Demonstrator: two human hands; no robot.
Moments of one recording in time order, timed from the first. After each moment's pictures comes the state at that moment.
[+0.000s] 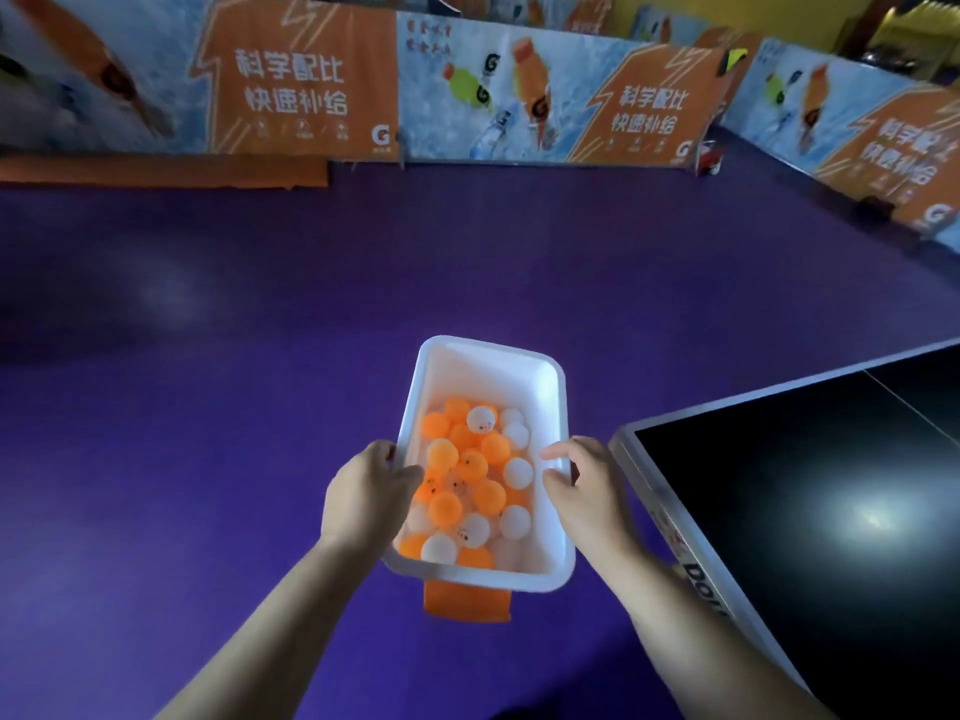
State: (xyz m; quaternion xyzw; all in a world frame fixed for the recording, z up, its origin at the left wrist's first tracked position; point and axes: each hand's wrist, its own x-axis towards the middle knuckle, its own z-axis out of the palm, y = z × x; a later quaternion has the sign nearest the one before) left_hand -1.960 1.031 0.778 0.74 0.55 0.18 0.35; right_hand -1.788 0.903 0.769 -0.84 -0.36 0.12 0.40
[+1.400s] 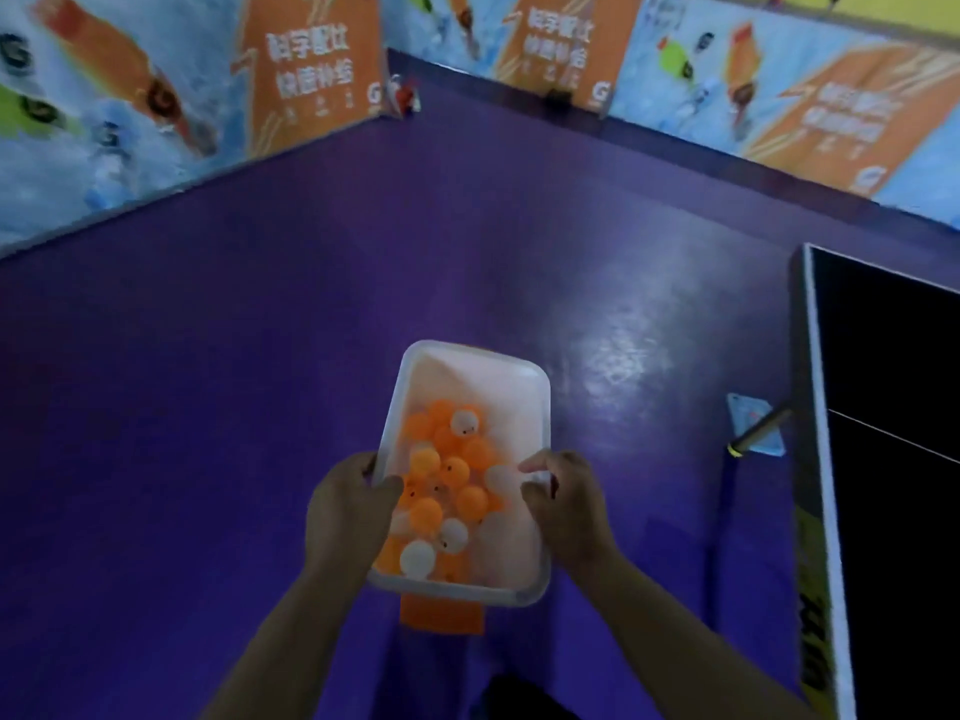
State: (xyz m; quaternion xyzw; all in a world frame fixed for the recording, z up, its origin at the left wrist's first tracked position) left_hand -1.226 1.575 0.772 0.85 0.27 0.03 0.45; right_hand -1.174 1.369 0.735 -0.92 -0.04 -0.01 0.40
